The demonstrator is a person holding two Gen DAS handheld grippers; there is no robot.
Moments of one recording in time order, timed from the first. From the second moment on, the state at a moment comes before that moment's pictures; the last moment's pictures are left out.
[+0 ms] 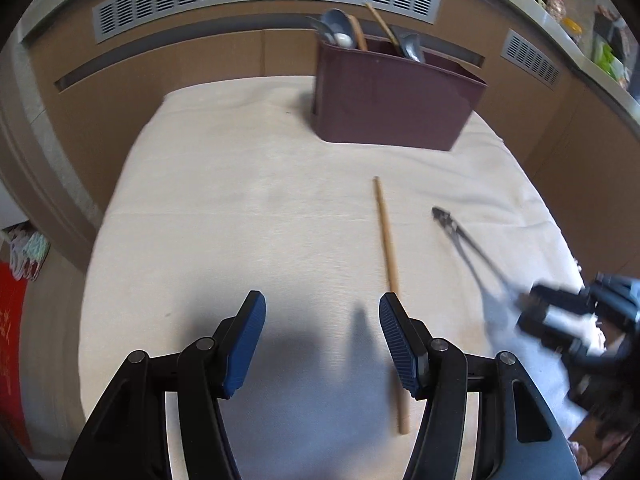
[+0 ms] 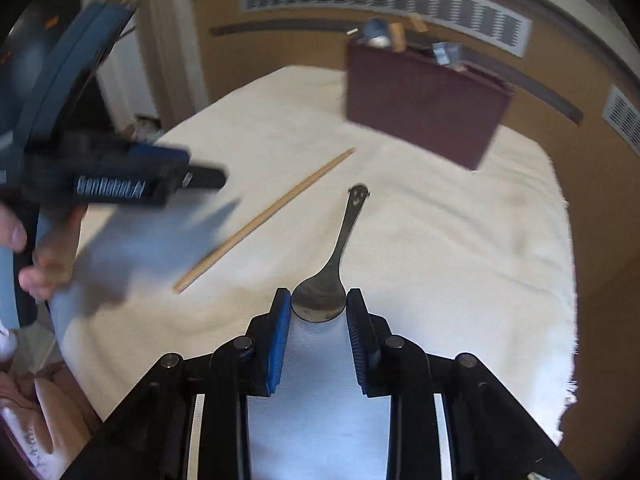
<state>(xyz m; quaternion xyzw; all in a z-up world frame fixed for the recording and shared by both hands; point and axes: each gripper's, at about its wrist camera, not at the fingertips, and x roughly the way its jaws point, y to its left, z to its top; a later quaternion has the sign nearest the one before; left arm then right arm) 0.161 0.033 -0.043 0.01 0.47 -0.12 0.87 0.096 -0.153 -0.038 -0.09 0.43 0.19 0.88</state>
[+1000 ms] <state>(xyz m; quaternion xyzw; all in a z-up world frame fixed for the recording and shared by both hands) 0.186 -0.006 0.042 -0.04 0.36 -0.19 0.91 0.139 -0.212 0.049 0.00 0.32 0.14 0.94</state>
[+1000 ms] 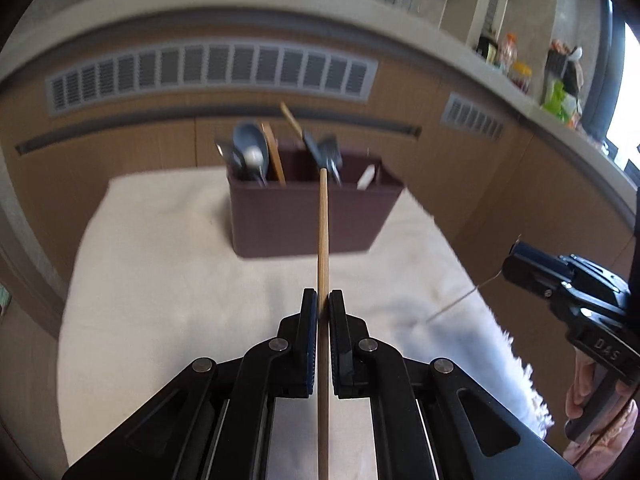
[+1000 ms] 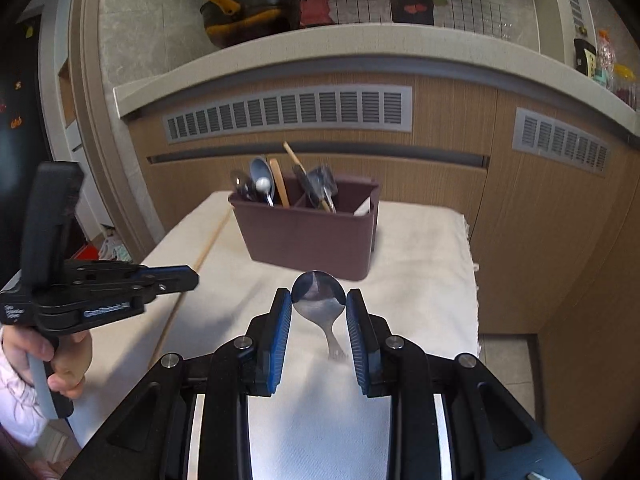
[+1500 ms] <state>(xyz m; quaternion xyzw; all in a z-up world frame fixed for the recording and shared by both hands) 0.183 0.006 0.136 -0.08 0.22 -0.21 0.95 0.137 -0.198 0.117 -0.02 0.26 0.16 0.95</state>
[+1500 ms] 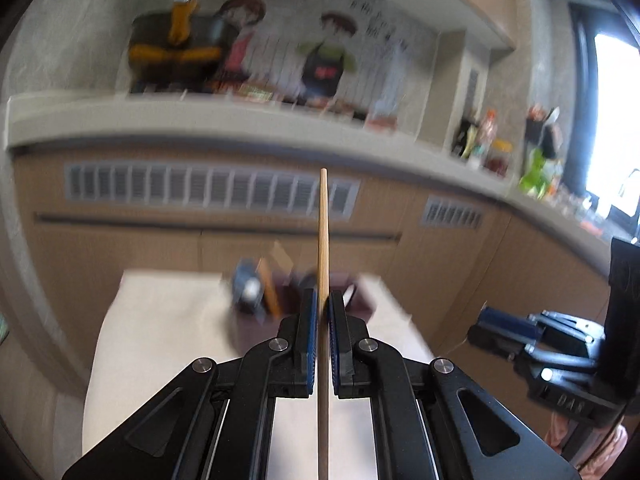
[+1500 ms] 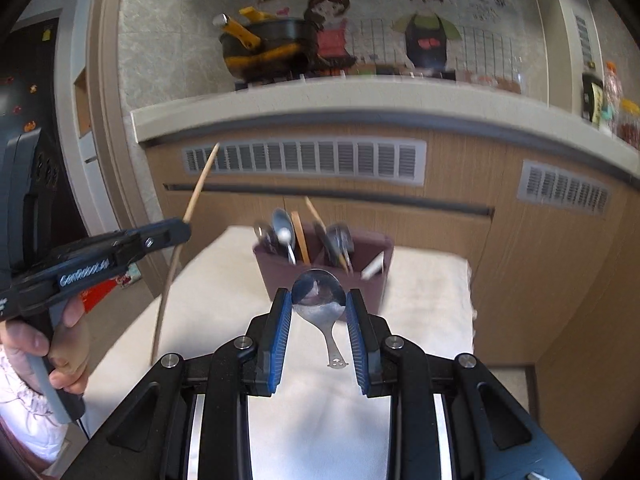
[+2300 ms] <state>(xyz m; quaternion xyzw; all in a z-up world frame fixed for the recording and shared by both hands) 0.364 -0.026 0.101 -0.08 0.12 -0.17 0.98 0.282 -0.201 0.141 0.00 0.26 0.18 0.95</state>
